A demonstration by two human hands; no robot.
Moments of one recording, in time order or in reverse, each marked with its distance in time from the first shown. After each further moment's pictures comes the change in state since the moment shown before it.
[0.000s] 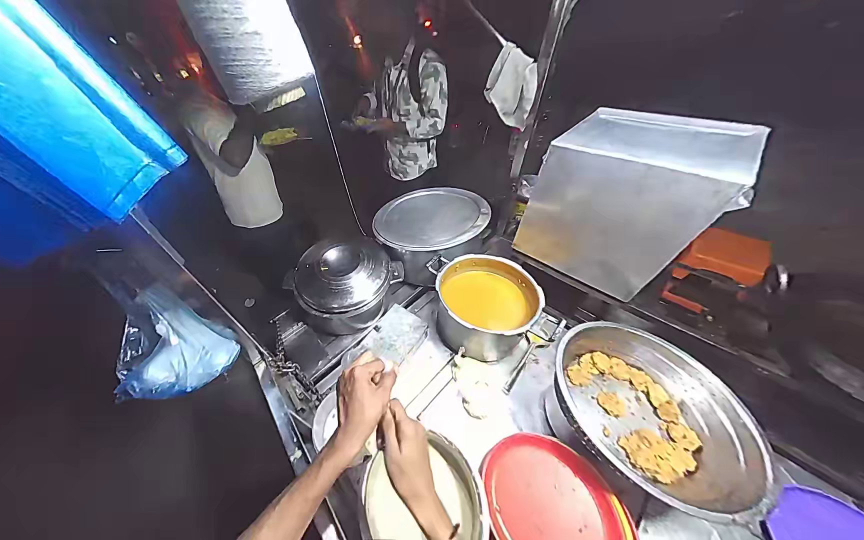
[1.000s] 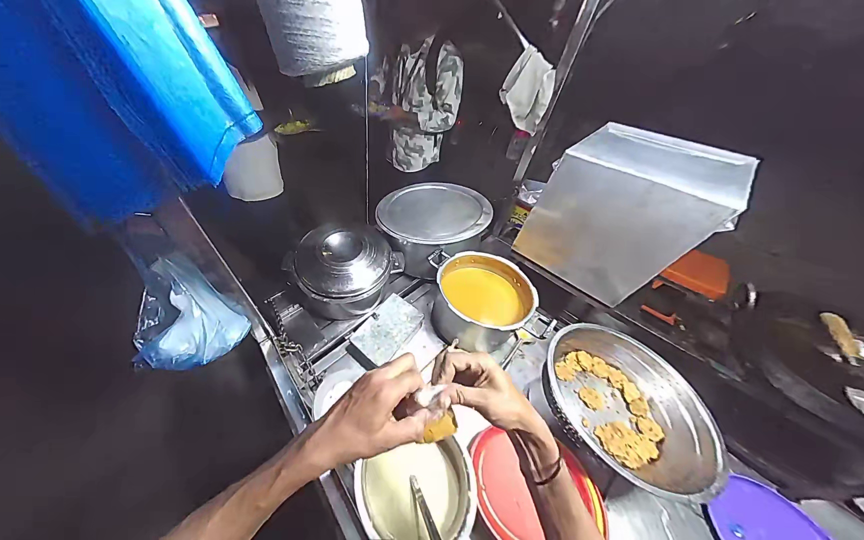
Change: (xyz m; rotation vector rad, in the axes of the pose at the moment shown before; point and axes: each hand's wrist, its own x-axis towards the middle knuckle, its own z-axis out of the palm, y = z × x) left_hand -0.017 0.042 -0.102 -0.359 -0.477 0.533; right_hand 0.075 -0.078 -0.138 0.551 -0.732 -0.279
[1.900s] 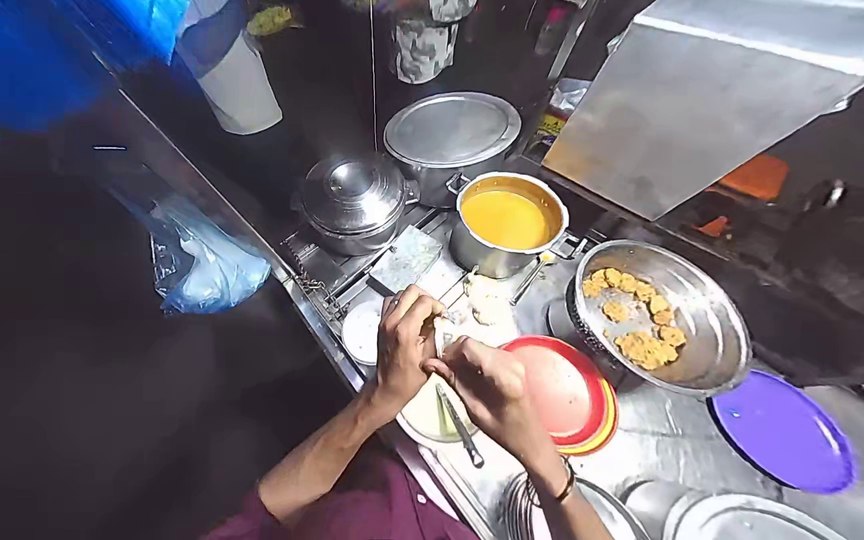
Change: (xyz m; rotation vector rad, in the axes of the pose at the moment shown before) left_hand -0.013 -0.004 0.039 0.114 0.522 -0.159; right_hand -0.027 -0.002 0.120 -0.740 0.465 -0.141
